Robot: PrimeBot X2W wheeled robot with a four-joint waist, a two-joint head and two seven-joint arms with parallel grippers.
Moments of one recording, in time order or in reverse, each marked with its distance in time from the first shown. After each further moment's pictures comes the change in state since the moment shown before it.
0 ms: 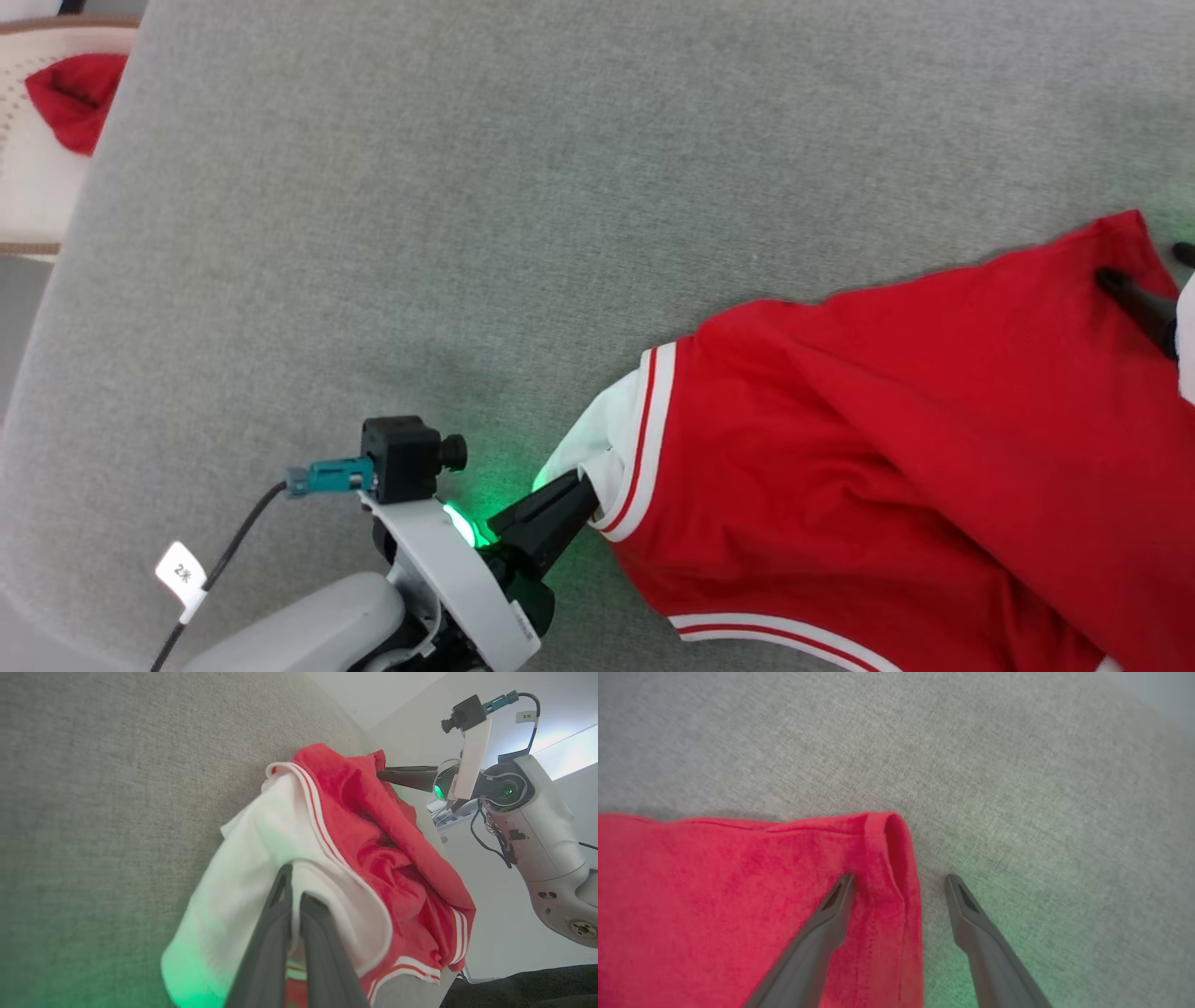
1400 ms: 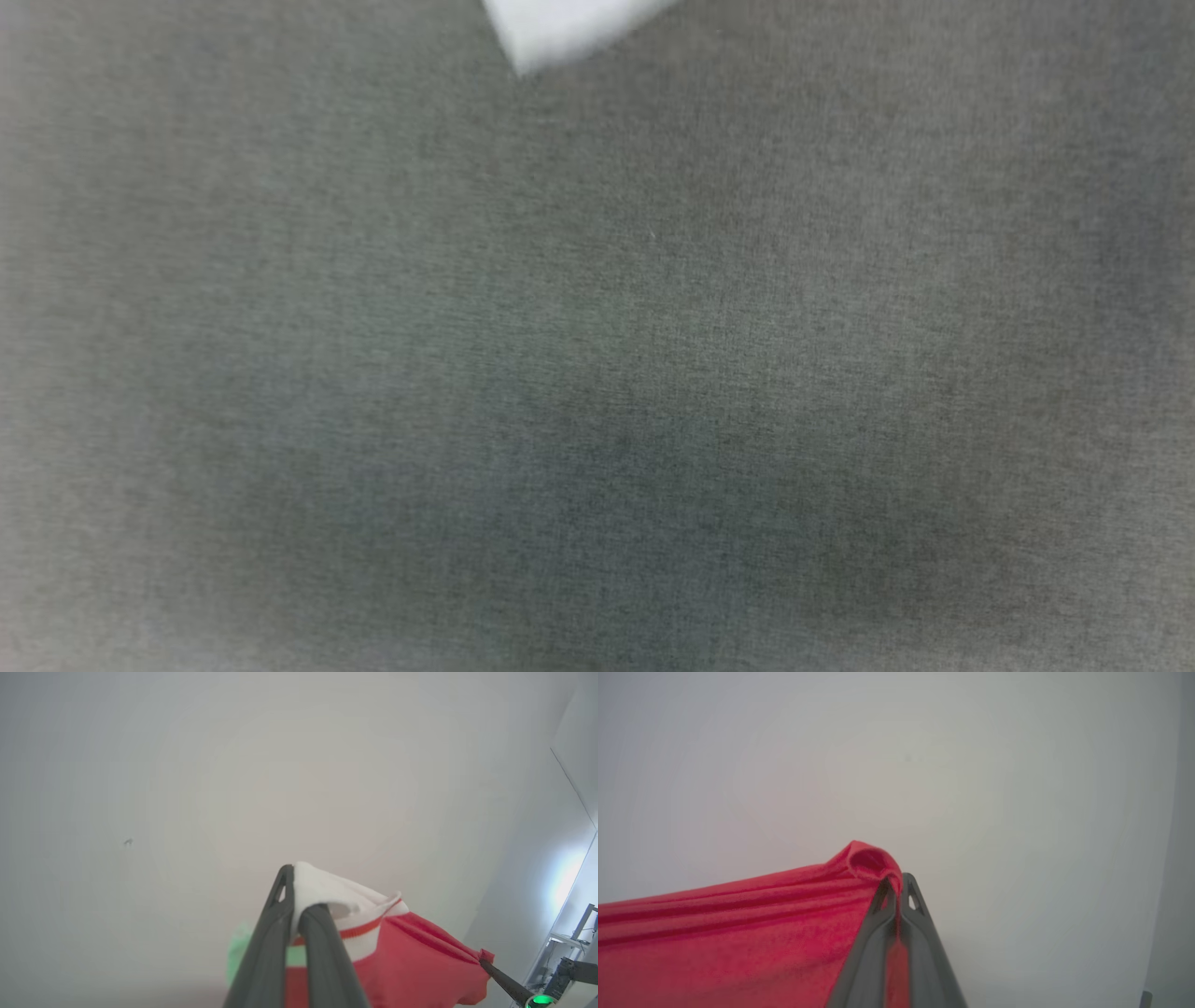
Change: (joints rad) left arm -1.066 -0.096 0.394 0.601 -0.048 -0.003 0.055; right arm -0.903 0.303 -0.478 0.584 -0.189 0.007 -0.651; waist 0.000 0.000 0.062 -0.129
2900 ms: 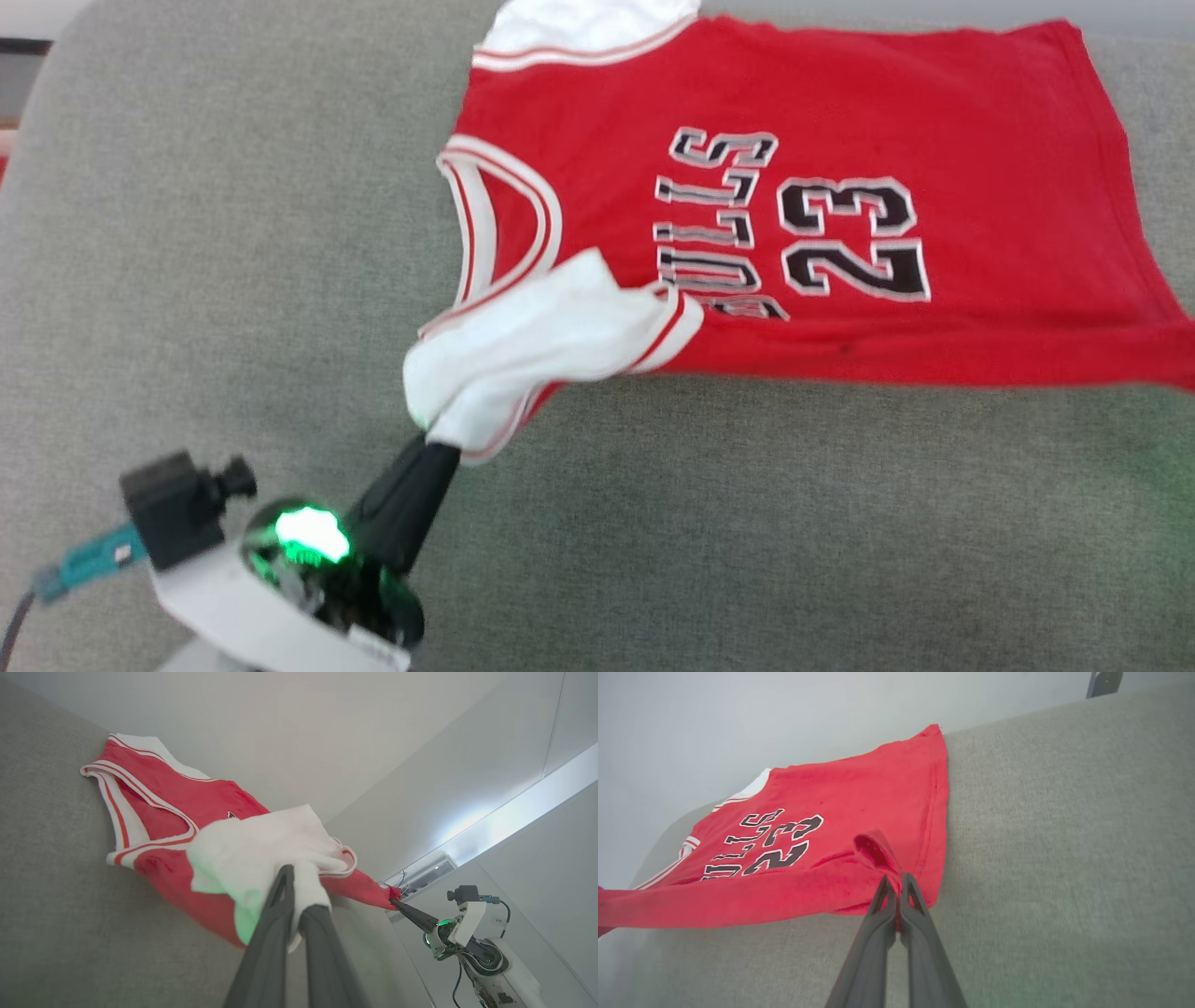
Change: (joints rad) left arm 1.435 0.133 0.143 -0.917 0.146 0.003 -0.064; right arm 1.420 -0.075 -0.024 -0.925 0.457 -0.007 0.333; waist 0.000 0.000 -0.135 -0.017
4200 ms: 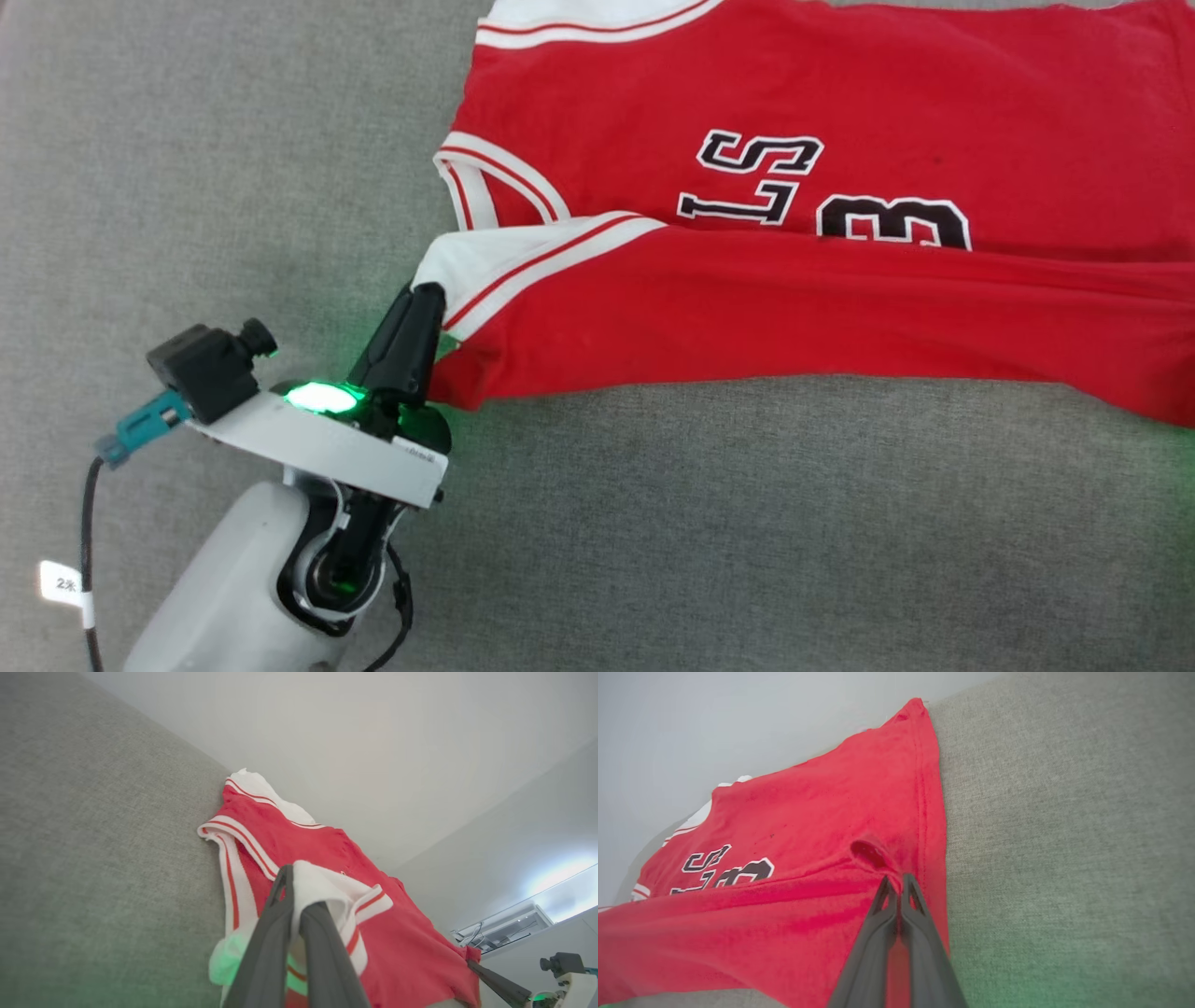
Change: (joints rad) left arm -0.206 -0.274 0.122 0.376 0.148 0.000 0.001; right arm -0.126 0.150 -0.080 0.057 -0.097 0.000 0.048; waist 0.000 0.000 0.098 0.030
